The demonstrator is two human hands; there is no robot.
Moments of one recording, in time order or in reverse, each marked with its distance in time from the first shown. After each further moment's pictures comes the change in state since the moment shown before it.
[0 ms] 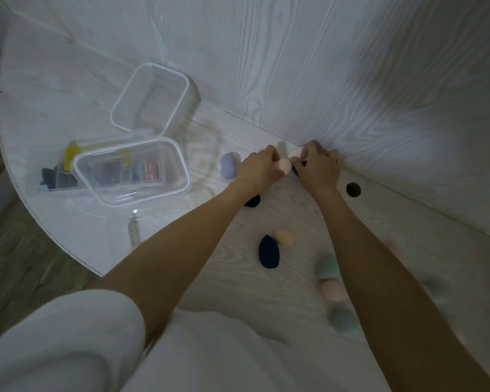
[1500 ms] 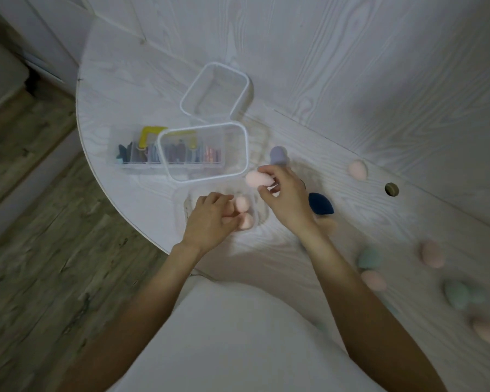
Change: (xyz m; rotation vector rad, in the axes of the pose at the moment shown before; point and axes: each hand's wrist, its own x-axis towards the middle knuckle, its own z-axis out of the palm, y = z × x) left_hand -0.202 -0.133 -0.057 0.071 0.080 -0.166; right_hand -0.140 -0.137 0.008 0.586 -0.195 -0.305
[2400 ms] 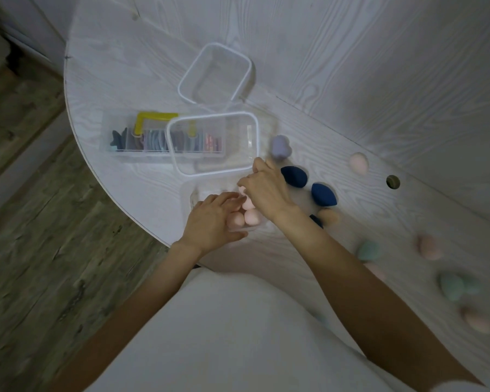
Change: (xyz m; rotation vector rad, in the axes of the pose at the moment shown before) left_hand -0.010 -0.005 0.006 0.157 -0.037 0.227; right_hand 0.026 0.007 0.036 -0.895 -0.345 -0.345
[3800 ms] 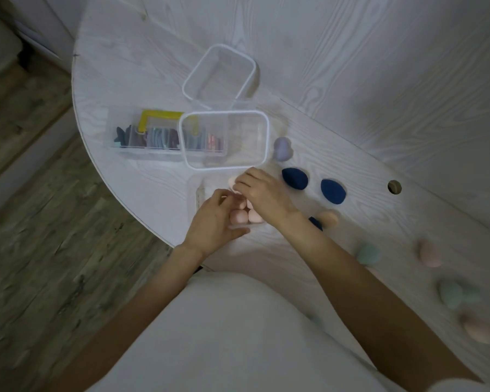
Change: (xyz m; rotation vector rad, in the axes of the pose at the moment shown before) left_hand -0.004 0.017 0.000 -0.195 0.132 -0.072; right_hand -0.008 0.005 0.017 0.071 0.309 -0.279
